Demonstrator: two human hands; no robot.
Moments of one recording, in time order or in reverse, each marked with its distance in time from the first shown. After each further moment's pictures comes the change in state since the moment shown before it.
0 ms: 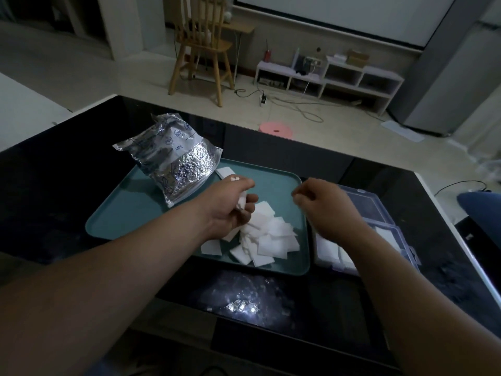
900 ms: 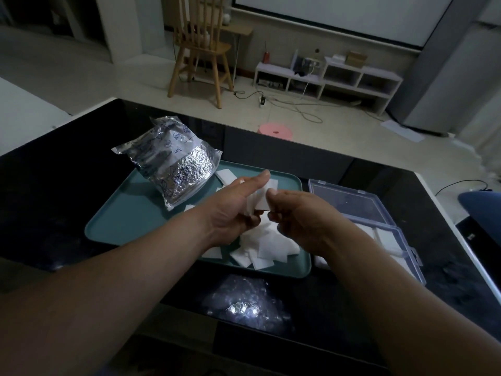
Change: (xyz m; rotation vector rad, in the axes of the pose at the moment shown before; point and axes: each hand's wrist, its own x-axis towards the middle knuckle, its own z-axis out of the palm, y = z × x) left_hand -0.013 -0.003 0.008 -0.018 -0.218 0.084; right_hand -0.007 -0.032 0.018 1.031 -0.435 0.374
